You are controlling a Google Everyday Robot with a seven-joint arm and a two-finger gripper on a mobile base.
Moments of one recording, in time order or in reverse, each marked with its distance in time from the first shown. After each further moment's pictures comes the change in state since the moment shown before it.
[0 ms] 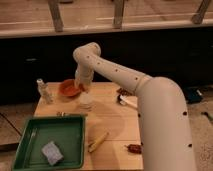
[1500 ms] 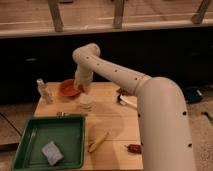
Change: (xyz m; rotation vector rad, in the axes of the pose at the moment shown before) arm -0.005 0.003 0.004 -0.012 -0.017 -0.001
